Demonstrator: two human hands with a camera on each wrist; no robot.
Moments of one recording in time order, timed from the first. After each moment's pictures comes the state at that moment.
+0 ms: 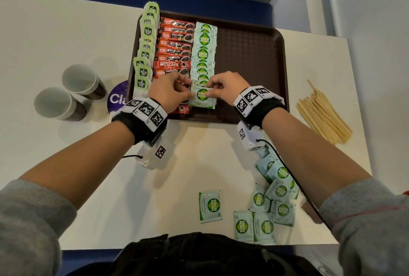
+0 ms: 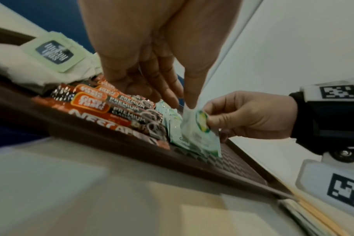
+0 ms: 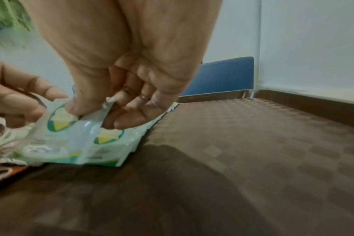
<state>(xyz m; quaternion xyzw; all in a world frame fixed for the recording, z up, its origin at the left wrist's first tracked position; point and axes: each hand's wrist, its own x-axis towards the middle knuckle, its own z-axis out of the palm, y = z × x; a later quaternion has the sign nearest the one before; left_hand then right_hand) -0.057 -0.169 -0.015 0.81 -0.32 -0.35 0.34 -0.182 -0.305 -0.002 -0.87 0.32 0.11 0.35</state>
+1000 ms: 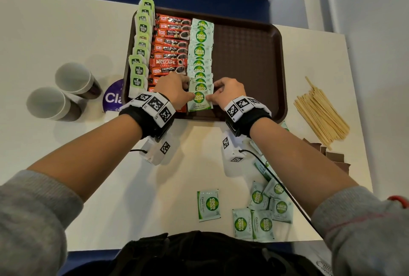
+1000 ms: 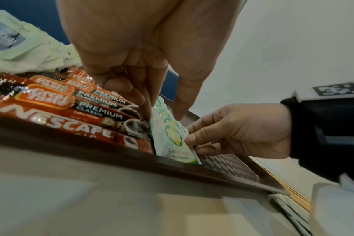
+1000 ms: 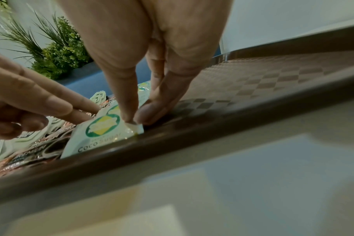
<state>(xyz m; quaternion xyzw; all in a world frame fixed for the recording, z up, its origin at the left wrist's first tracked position) -0.064 -0.188 -0.007 0.84 -0.39 -0.33 0.18 -0.187 -0.287 -0.029 -0.75 0.53 0.02 0.39</state>
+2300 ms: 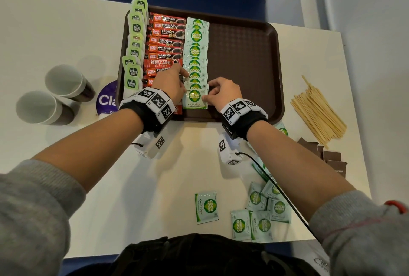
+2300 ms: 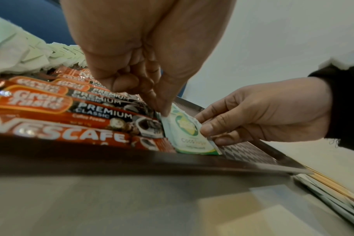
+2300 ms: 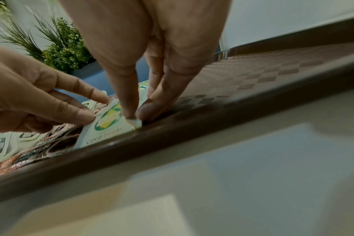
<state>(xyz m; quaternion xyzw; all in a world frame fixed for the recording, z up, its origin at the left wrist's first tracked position) -0.059 -0.202 -0.022 0.84 -0.39 -0.30 0.22 -0.191 -0.288 -0.036 -0.76 0.51 0.00 0.41</state>
